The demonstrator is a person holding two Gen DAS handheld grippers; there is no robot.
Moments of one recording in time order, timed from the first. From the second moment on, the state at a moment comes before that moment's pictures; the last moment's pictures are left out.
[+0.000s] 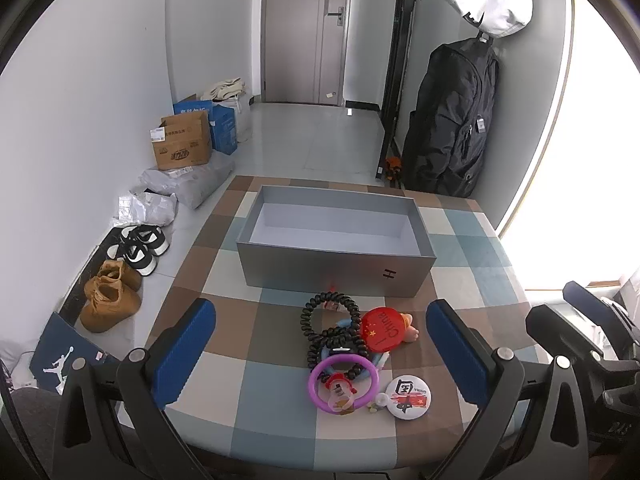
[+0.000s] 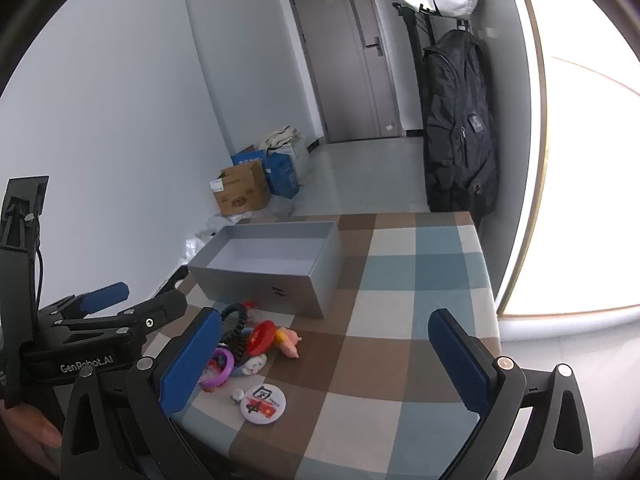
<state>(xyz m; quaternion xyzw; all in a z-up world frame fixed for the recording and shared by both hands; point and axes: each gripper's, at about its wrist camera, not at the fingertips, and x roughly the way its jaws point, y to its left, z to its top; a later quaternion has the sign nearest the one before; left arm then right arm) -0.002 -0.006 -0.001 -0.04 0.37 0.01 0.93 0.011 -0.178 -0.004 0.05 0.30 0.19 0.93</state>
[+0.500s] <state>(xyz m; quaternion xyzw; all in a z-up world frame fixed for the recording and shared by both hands) -0.002 -0.005 -0.001 -0.05 0.38 0.01 0.93 0.010 -0.176 -0.002 0.05 0.30 0.19 0.93</state>
